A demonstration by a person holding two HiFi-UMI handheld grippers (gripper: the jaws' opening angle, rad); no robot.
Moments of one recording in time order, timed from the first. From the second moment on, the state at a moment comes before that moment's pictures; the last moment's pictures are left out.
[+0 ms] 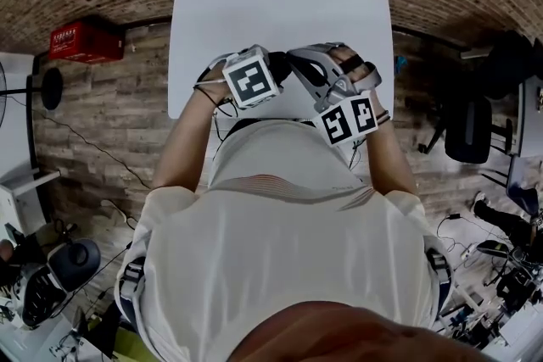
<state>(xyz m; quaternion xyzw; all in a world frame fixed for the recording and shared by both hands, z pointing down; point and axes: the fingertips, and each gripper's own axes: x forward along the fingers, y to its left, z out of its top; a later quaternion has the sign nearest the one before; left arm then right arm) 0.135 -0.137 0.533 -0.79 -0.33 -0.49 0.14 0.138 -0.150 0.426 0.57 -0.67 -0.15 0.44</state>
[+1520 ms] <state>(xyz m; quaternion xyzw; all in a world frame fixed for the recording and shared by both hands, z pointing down) 0.151 -0.286 0.382 -0.99 0.03 -0.05 -0.11 0.284 -0.096 0.411 0.85 -0.51 0.08 0.13</state>
